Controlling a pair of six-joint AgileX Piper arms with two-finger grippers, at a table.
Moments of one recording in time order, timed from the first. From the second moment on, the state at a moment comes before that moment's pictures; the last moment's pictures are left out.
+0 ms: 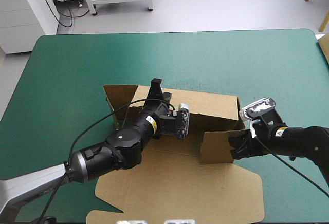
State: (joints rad) left arm -1.04 1.43 -1.03 1.23 0.54 -0.03; right arm 0.15 0.96 -0.85 0.47 0.96 -0.52
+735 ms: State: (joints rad) left arm -1.04 1.43 -1.03 1.23 0.53 -0.03; right arm 0.50 0.96 -0.77 0.03 0.69 0.11
